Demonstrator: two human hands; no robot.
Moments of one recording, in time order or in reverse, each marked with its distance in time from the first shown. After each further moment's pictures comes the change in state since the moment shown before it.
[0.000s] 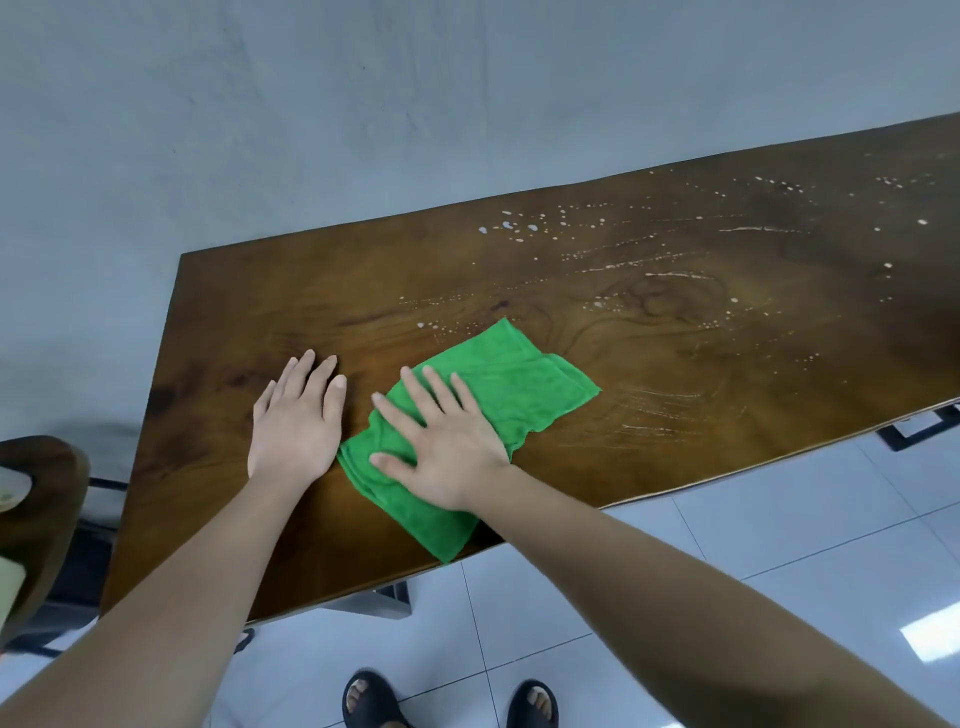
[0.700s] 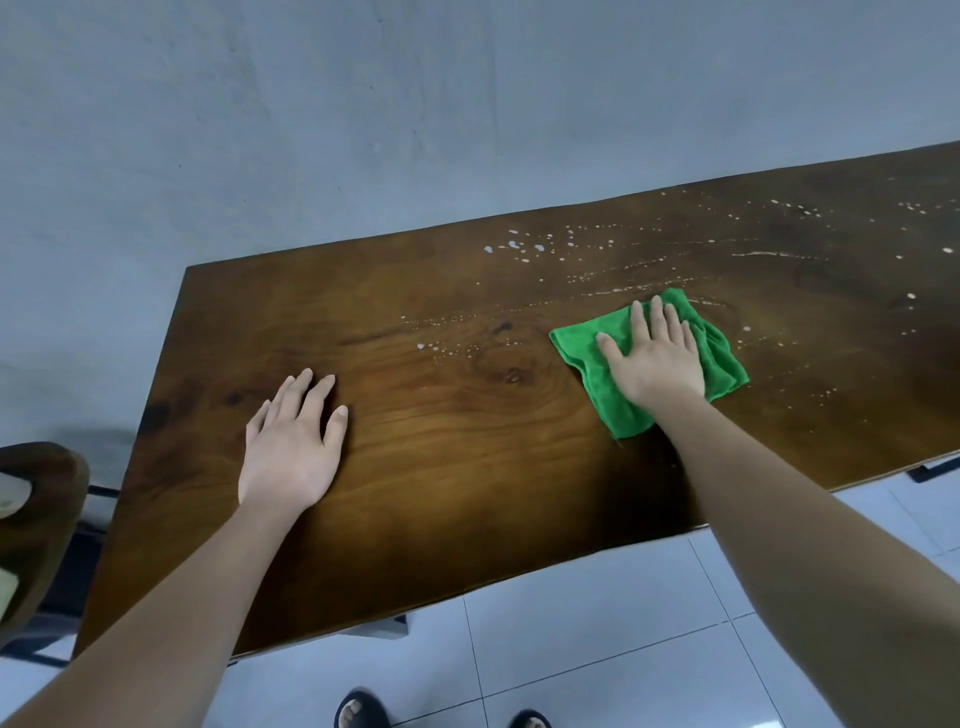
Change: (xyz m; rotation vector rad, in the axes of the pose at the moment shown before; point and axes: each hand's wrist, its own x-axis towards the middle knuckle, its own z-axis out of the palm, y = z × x) left_hand 0.004 0.004 0.002 0.071 -0.017 -0.025; right_hand -0.022 0.260 -0.046 0.075 0.121 0.718
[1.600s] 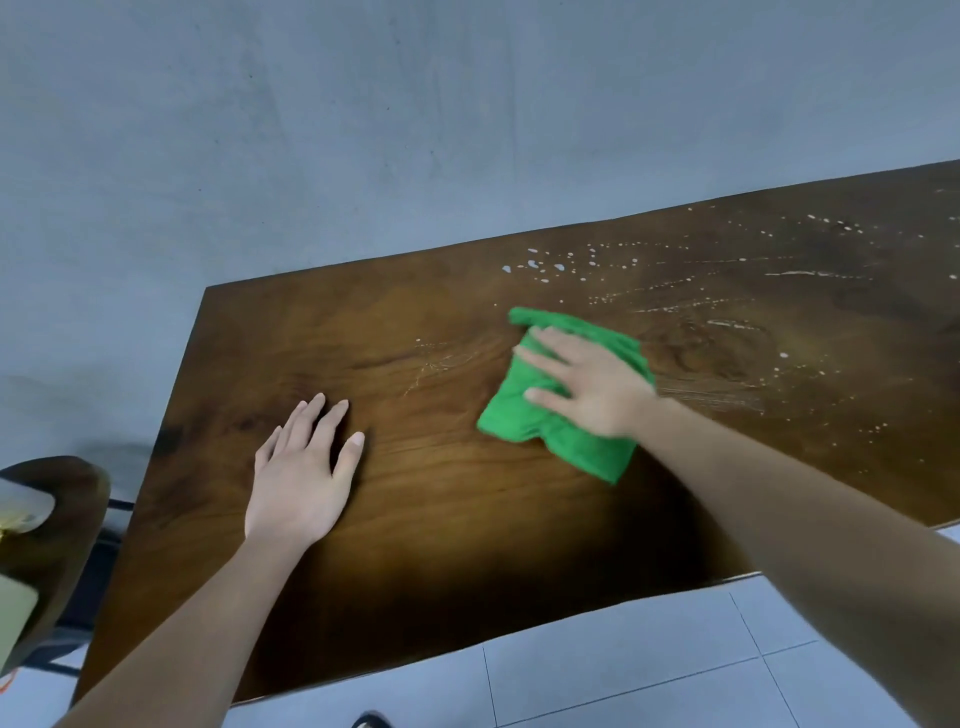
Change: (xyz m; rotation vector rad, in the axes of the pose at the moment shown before) left_hand 0.004 -0.006 0.007 -0.016 0.015 -0.002; right_hand 0.018 -0.071 0.001 -0.085 -0.075 -0.745
